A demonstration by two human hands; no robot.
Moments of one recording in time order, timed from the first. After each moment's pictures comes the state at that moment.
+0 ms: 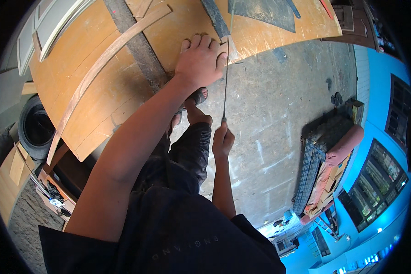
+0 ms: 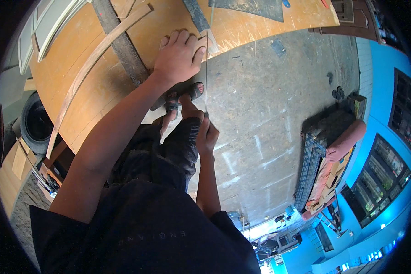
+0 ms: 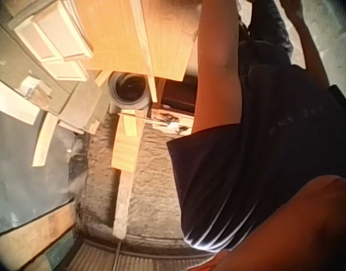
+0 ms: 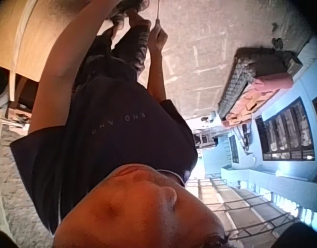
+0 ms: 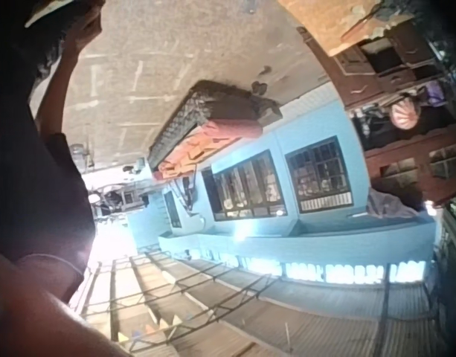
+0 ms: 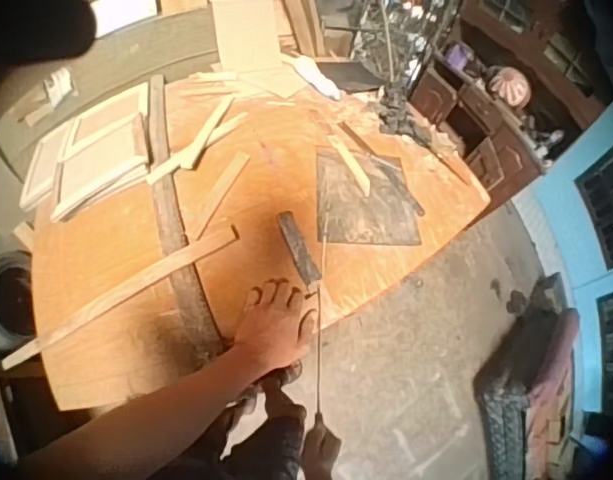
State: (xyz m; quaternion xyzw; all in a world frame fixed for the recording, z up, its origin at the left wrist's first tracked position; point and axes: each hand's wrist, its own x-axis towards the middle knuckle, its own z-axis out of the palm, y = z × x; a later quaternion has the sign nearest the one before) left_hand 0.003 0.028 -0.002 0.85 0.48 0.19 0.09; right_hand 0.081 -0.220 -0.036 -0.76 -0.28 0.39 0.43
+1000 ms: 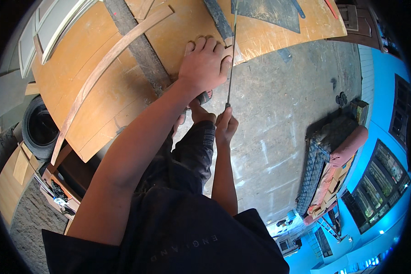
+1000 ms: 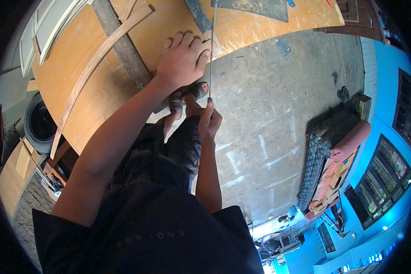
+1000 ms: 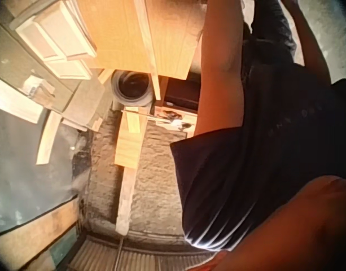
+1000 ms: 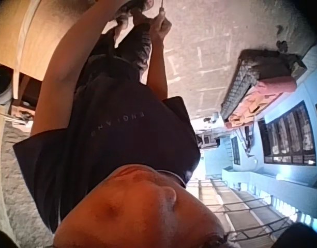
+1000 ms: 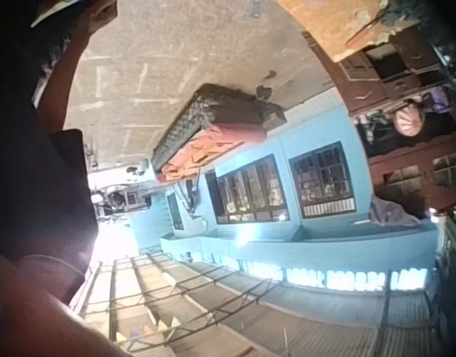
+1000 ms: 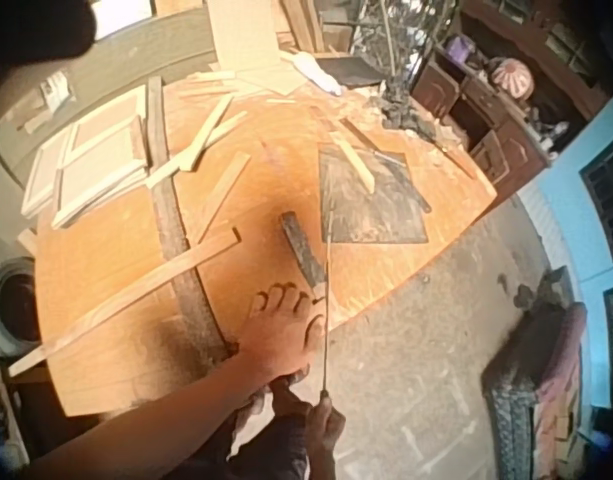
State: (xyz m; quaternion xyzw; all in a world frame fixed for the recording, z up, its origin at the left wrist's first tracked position) left_hand 0.002 0.024 -0.002 0.86 0.47 0.20 0.10; right_hand 0.074 -0.179 -0.068 -0.74 -0.23 0.38 0.50
